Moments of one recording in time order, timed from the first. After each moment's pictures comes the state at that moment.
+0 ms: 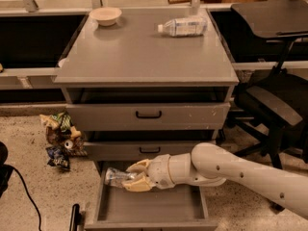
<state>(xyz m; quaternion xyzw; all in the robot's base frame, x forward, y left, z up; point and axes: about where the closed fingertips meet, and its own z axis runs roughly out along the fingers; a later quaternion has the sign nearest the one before) 0.449 0.071 0.602 -0.51 0.67 0.39 0.37</state>
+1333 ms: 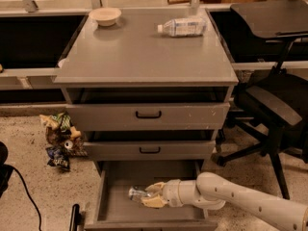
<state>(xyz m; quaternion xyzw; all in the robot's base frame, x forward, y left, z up) 0.473 0.018 0.389 -0.43 0.73 0.40 0.34</state>
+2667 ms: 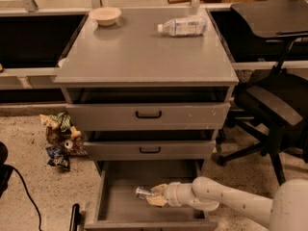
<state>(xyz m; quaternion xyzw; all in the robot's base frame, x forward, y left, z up) 0.515 -0.003 0.282 -0.40 0.78 0.35 0.33</state>
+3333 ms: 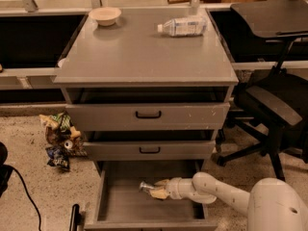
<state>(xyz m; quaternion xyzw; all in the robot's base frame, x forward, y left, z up) 0.564 -0.019 0.224 -0.37 0.79 0.36 0.32</state>
